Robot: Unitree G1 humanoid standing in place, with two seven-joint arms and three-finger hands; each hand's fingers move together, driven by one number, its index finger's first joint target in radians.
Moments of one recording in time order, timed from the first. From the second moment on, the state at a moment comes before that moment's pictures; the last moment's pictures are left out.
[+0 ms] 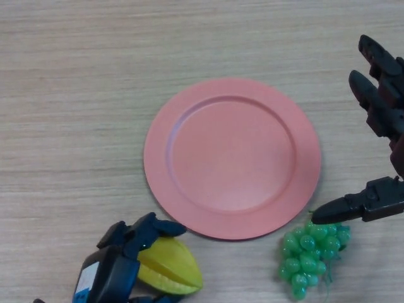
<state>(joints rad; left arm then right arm) 0.33 0.25 -0.26 -0.16 0.54 -0.19 0.24 -0.04 -0.26 -0.10 -0.57 0.10 0.34 0.22</state>
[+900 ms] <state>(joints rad) -0.03 0.20 -0.17 -0.18 0.34 0.08 -0.11 -0.03 -0.26 -0.12 -0.59 0.12 0.35 0.21</state>
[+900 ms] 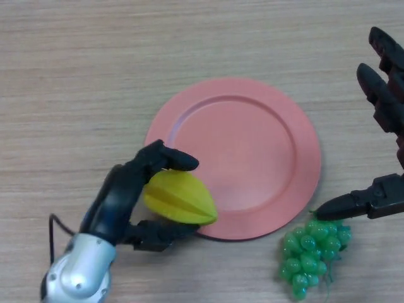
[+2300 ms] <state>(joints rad) -0.17 0.23 0.00 -0.16 0.22 -0.23 -0.08 -0.04 -0.26 -0.14 -0.57 0.12 0.35 0.21</state>
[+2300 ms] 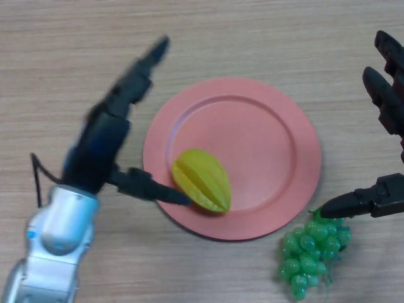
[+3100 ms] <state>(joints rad) -0.08 0.27 0.15 -0.40 -0.13 -0.08 -0.13 -0.11 -0.27 -0.10 -0.61 0.12 0.42 0.17</state>
